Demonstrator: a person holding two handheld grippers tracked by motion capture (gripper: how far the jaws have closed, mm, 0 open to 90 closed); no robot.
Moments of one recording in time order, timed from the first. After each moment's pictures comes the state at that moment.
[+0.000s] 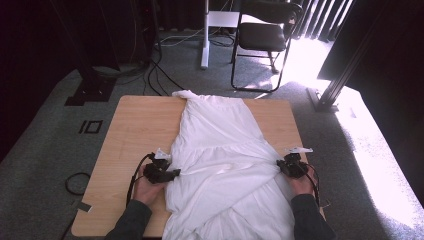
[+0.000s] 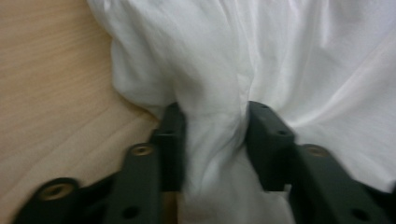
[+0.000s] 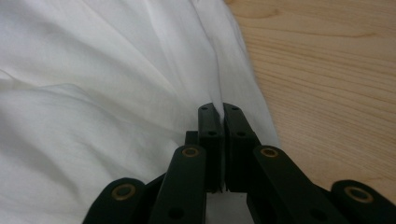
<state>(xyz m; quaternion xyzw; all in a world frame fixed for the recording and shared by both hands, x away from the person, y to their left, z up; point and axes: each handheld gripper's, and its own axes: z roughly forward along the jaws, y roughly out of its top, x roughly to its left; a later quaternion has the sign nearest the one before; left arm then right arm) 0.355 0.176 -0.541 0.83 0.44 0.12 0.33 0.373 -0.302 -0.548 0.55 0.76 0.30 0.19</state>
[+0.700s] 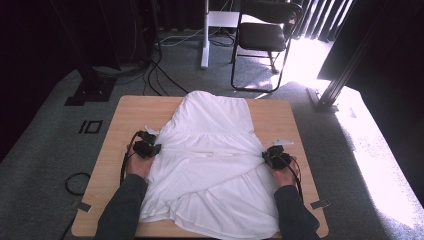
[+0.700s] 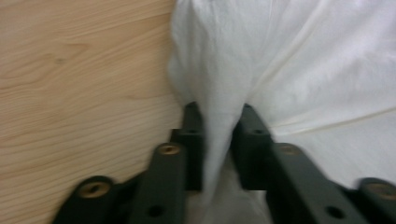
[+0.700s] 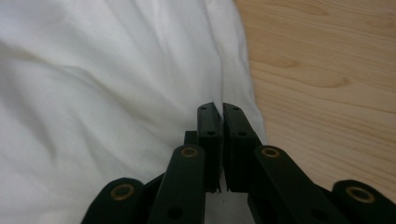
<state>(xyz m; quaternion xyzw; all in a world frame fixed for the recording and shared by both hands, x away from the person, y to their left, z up) 0.433 0.216 -0.529 0.80 0.51 0.21 0.26 0.405 -0.253 -0.549 0.52 0.77 0.30 0.21</state>
